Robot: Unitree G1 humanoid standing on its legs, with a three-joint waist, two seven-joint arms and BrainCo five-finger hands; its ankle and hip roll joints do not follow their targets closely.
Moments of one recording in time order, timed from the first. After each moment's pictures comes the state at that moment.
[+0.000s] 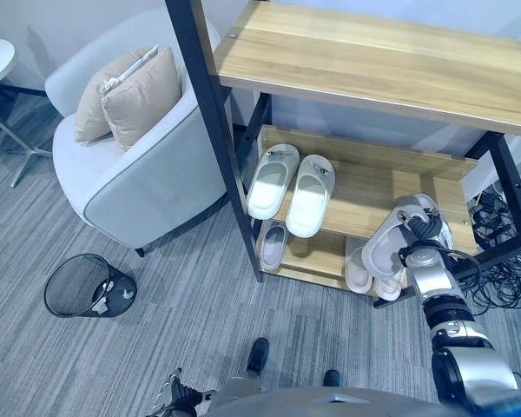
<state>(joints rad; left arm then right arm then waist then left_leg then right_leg) 0.03 0.16 -0.26 1.42 0.17 -0.17 0.52 -0.39 -0.21 -0.11 0.61 -0.36 0.34 -0.45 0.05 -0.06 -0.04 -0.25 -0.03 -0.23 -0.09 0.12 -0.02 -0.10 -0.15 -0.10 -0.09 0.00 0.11</state>
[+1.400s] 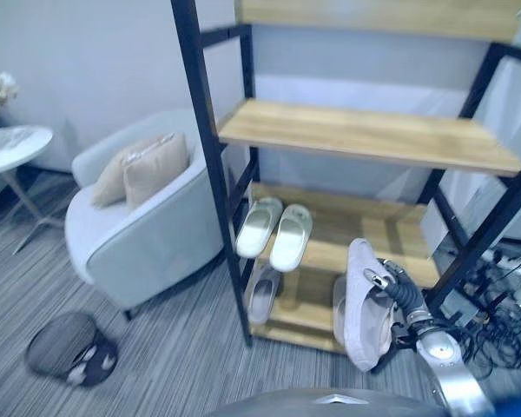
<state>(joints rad) 0.21 0.11 -0.03 1.21 0.09 -0.20 0.55 0.21 -0.32 0.04 0.07 -0.02 0.02 -0.02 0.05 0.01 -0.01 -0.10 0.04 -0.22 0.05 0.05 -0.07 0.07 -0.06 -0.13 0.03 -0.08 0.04</state>
